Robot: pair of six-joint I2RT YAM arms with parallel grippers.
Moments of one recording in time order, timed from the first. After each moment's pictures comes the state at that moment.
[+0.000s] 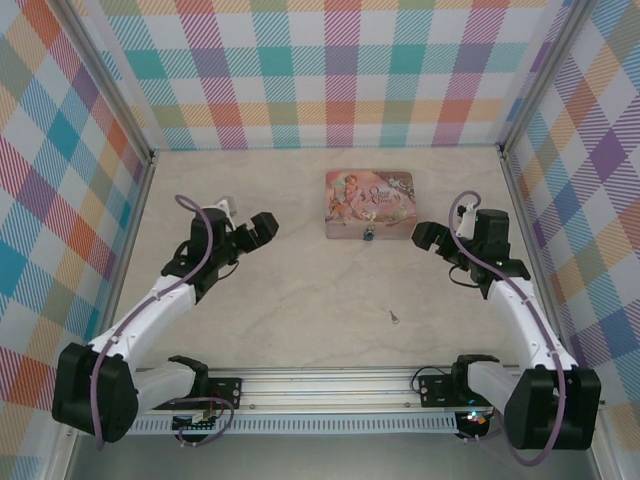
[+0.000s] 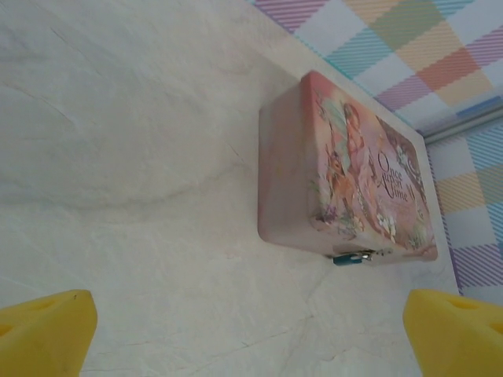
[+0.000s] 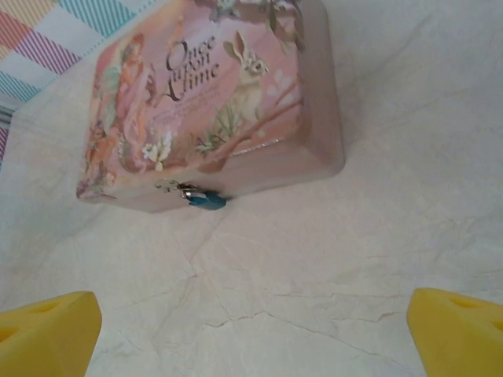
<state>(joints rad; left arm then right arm) -0.35 1.17 0.72 -0.07 0.15 -0.76 0.00 1.08 0.71 -0.37 -0.41 0.43</state>
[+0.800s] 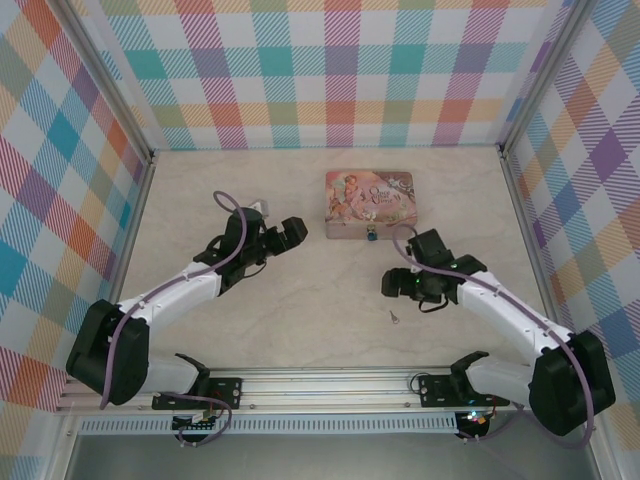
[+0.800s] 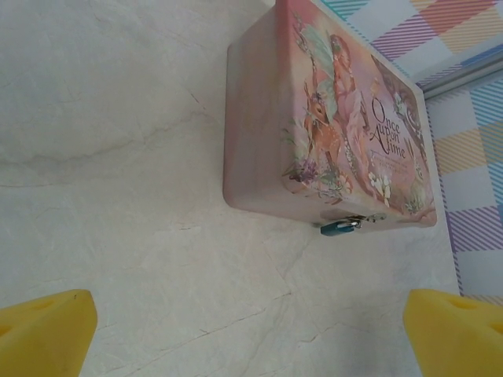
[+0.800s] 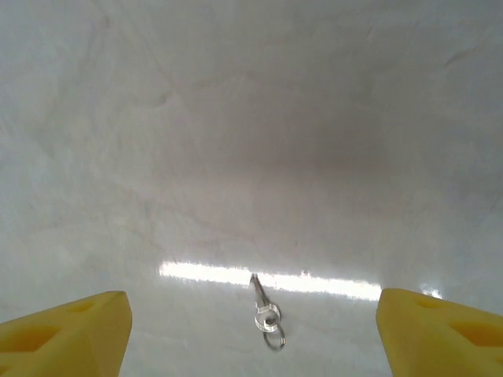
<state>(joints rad) -0.49 1.33 0.77 0.00 0.10 -0.82 0.55 1.16 0.72 -0.80 -0.08 0.56</state>
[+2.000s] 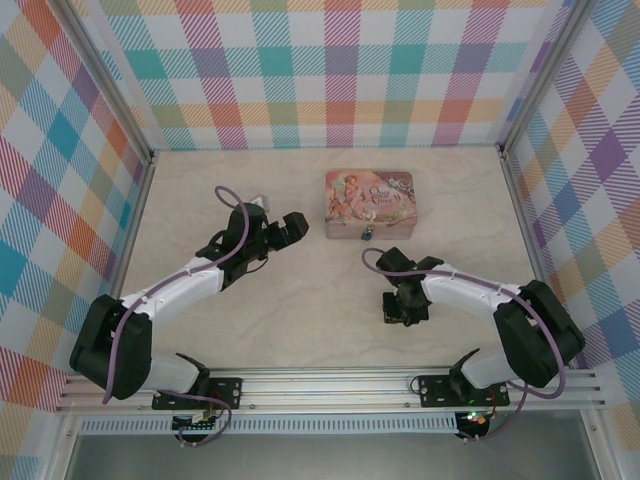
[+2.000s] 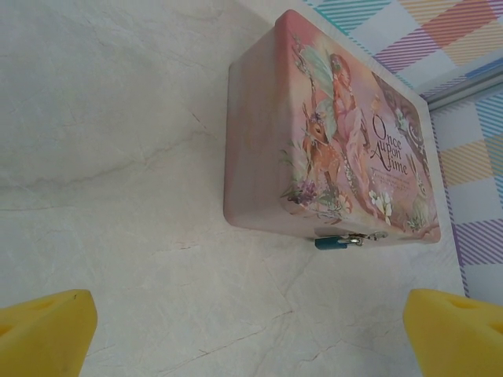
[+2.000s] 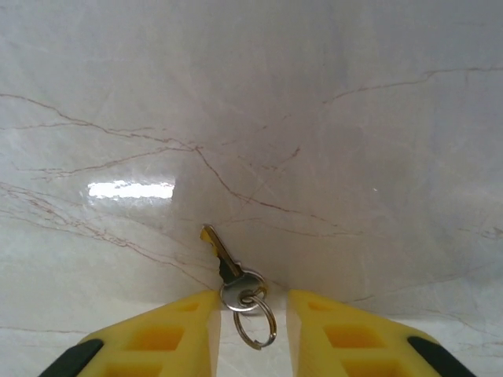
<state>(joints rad) -0.49 1.36 0.81 -0.01 0.08 -0.81 0.65 1.43 0.71 -0.78 -0.05 0.64</state>
